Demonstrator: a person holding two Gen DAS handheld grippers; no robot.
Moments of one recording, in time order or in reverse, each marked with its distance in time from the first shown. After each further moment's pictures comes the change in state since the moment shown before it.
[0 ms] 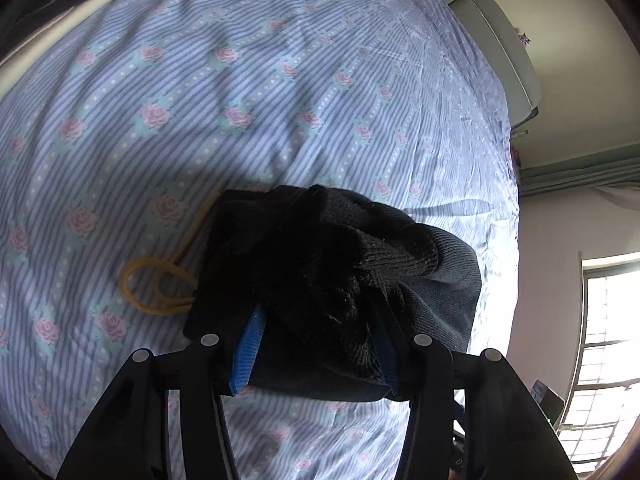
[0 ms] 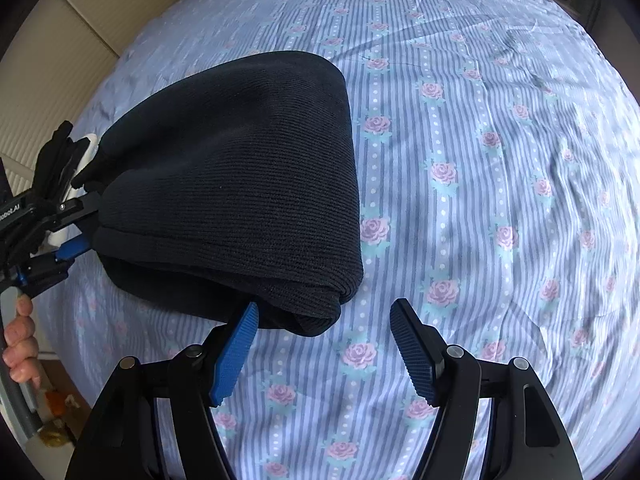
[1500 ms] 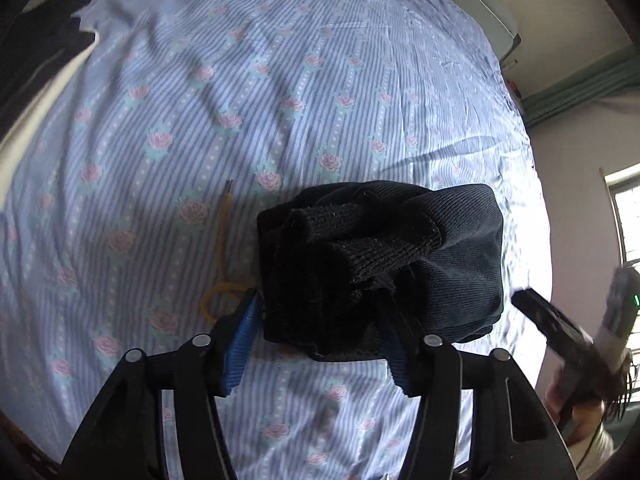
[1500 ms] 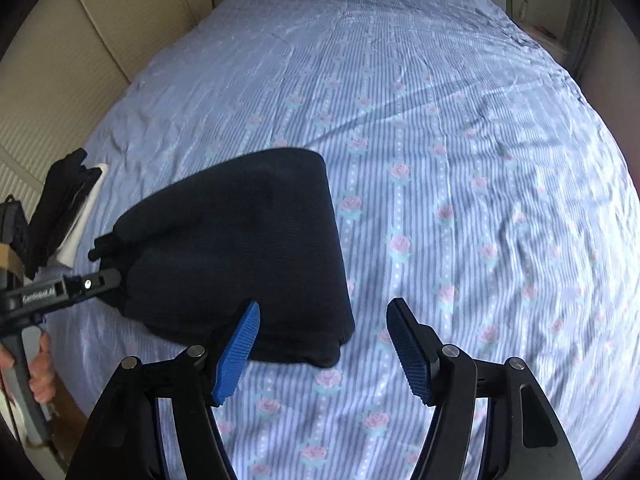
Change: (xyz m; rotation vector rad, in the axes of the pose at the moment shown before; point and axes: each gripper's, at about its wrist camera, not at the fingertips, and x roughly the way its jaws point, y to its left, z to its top) left arm -0.035 -0.015 -0.031 0.269 0.052 0.134; right arm -0.060 -0.013 0.021 -0.043 -0.155 -0.042
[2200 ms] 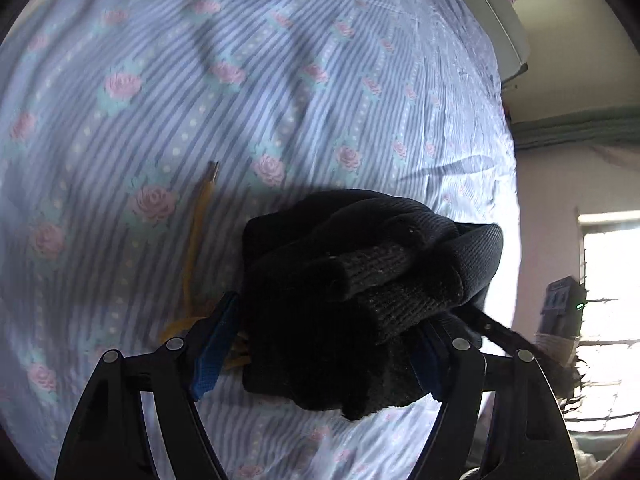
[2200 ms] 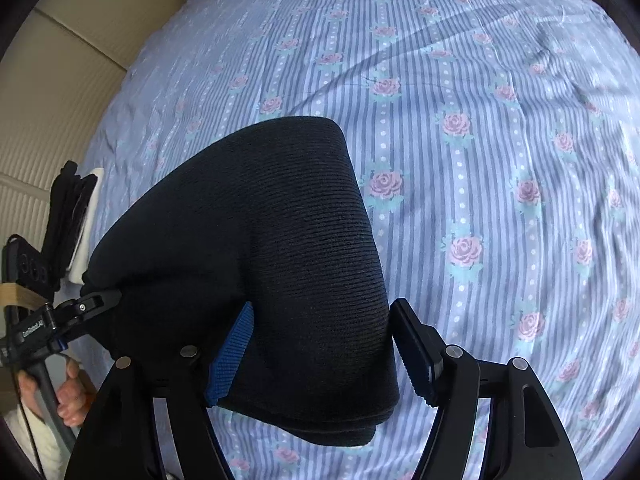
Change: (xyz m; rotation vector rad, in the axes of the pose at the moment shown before) left arm 0.070 0.043 0.019 -0.189 0.089 -0.215; right arm 0.094 -0.009 0.025 0.106 0.197 0.179
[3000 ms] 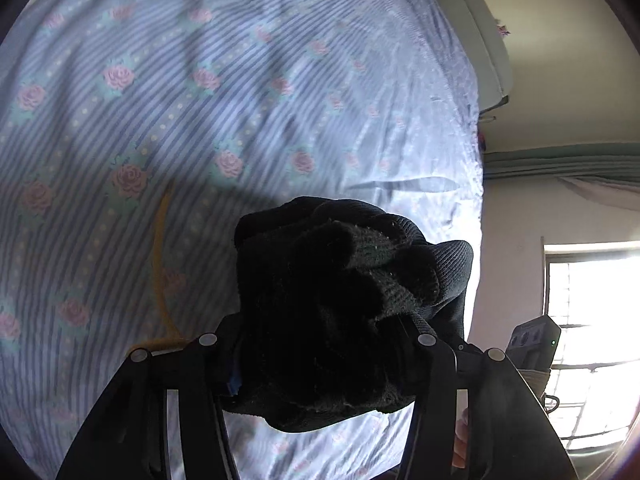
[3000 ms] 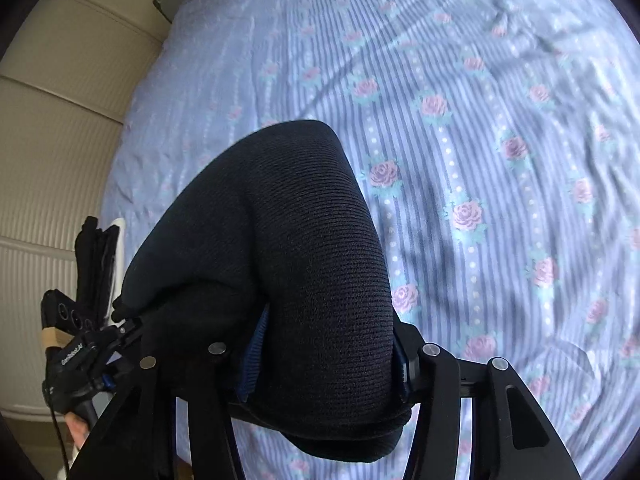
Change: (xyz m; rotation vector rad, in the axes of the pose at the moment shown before) left arm -0.033 -0.023 -0.024 -0.061 -0.070 -0.122; right arm -0.028 0.005 -0.018 0.182 -0.073 0.087
